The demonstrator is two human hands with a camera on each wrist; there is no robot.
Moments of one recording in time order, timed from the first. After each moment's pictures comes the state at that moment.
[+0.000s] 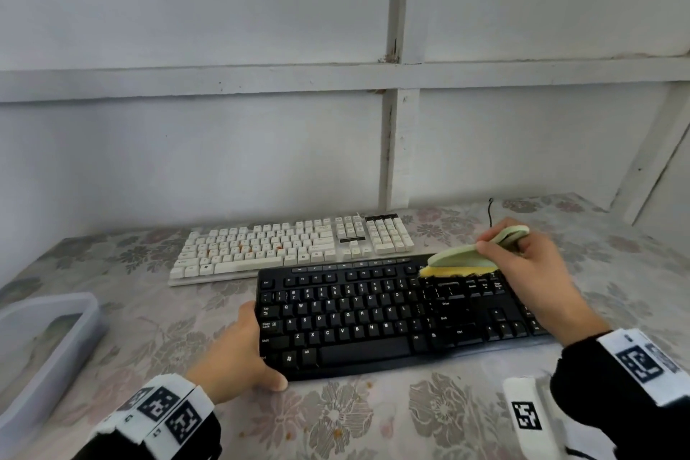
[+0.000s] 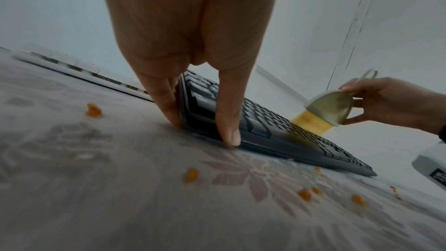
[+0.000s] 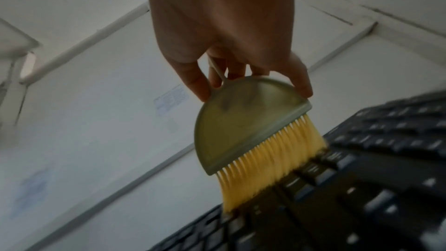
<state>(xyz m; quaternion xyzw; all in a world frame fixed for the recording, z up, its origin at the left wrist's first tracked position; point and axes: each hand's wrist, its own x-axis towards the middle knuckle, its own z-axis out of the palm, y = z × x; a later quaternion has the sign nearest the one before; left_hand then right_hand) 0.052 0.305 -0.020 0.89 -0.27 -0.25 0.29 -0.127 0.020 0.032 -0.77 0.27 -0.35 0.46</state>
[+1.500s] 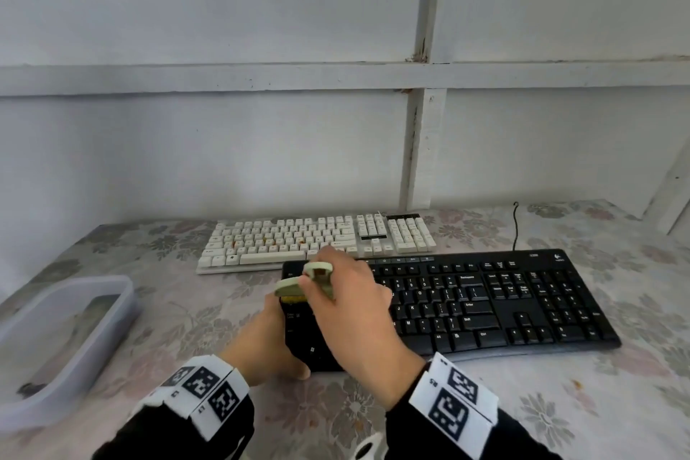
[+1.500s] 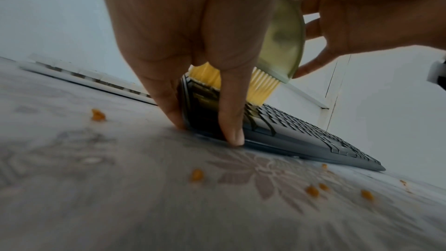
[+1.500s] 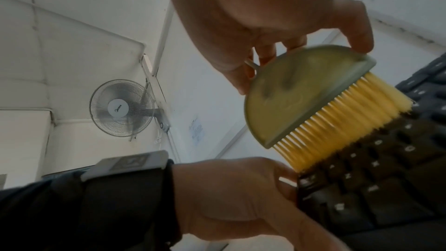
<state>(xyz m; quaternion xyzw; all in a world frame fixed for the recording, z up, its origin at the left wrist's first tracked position) 0.058 0.304 -0.029 0.90 -0.28 -0.20 0.25 -0.041 0.205 0.034 -0.90 0.14 -0.23 0.34</state>
